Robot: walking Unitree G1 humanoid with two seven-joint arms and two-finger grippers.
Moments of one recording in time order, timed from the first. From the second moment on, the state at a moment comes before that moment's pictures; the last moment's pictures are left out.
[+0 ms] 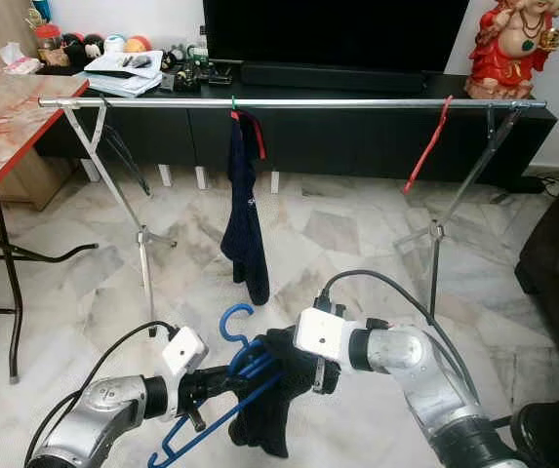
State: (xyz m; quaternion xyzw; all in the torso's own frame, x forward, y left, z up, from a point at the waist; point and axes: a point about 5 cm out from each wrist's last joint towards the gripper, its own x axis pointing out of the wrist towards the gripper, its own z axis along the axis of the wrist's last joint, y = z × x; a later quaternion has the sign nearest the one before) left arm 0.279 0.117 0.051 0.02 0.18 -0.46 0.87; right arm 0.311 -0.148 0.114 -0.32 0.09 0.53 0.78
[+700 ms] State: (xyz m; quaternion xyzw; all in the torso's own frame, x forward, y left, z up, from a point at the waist) left arm 0.280 0.108 0.052 0.01 0.17 -0.46 0.87; right arm 0.312 -0.149 0.112 -0.32 0.11 0.52 0.79
